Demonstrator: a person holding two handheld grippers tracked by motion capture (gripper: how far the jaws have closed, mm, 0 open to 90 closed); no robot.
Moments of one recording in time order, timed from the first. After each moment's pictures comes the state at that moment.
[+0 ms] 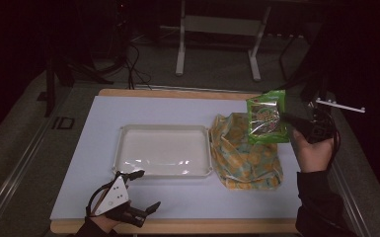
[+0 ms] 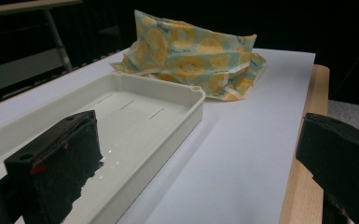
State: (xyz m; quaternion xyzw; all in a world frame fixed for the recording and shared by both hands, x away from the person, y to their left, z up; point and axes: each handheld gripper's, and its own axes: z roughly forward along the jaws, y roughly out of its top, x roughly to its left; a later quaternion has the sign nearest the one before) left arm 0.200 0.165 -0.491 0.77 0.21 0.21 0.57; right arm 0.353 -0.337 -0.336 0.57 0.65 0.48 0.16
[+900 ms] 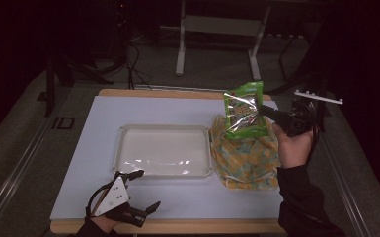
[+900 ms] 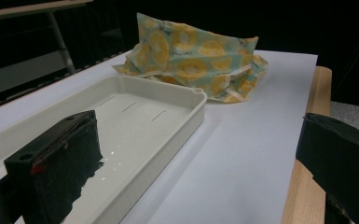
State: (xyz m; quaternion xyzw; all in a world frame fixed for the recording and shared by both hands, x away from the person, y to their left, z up) left arm 0.199 0.165 -0.490 0.76 0.21 0.22 0.57; right arm 0.356 -0.280 -0.321 0.53 0.66 0.51 0.14
